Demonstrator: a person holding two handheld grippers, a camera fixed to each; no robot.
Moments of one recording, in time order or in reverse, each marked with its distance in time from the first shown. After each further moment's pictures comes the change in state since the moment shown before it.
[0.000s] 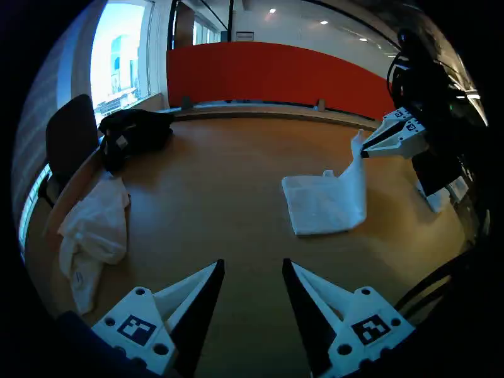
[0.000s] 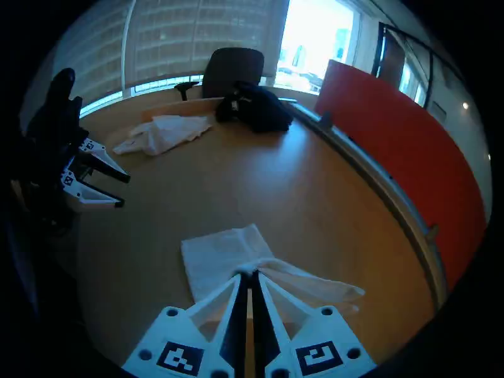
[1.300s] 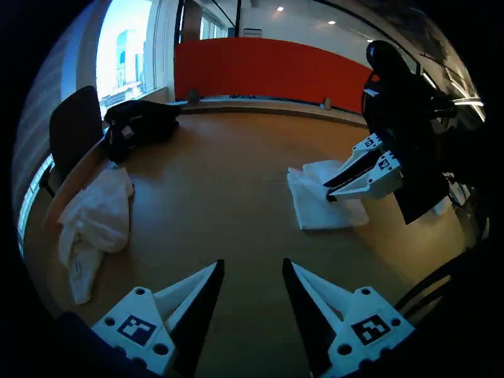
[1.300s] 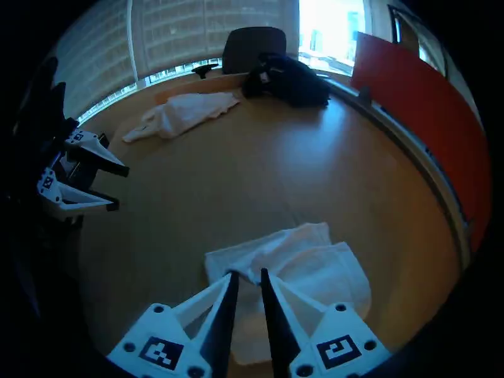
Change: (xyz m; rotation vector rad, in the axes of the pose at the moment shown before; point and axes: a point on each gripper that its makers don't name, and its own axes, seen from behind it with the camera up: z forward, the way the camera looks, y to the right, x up) left arm -0.013 -0.007 0.000 0.018 -0.016 -0.035; right arm -0.008 -0.059 0.082 0.156 -0.073 0.038
